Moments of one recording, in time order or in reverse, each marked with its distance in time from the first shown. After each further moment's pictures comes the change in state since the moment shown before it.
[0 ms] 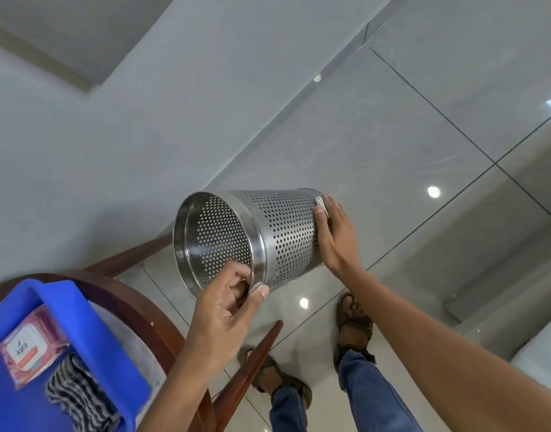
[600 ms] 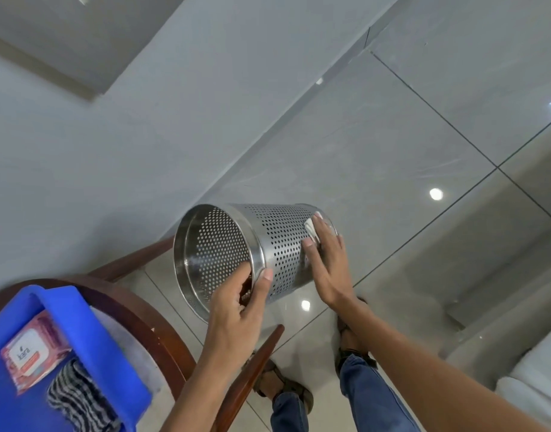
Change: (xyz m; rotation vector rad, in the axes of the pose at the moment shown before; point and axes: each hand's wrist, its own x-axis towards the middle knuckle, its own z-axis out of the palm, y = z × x) left_hand 0.007 0.020 0.022 0.143 0.078 -0.058; right_hand -0.041 0.012 0.012 0.075 -0.086 -0.107
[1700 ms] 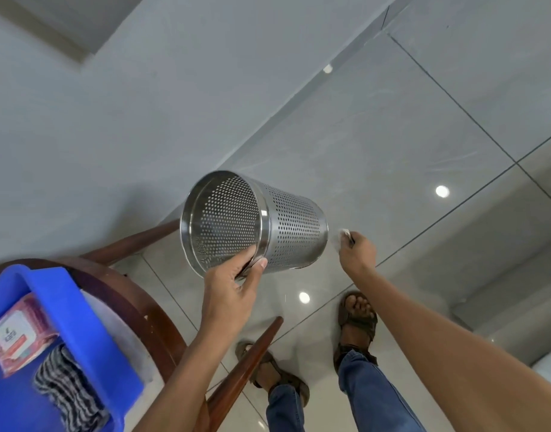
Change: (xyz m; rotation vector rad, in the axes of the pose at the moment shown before) left_hand 0.037 -0.069 0.010 -0.062 0.194 0.050; right_hand 0.054 0.098 -0.009 -0.199 0.099 0.505
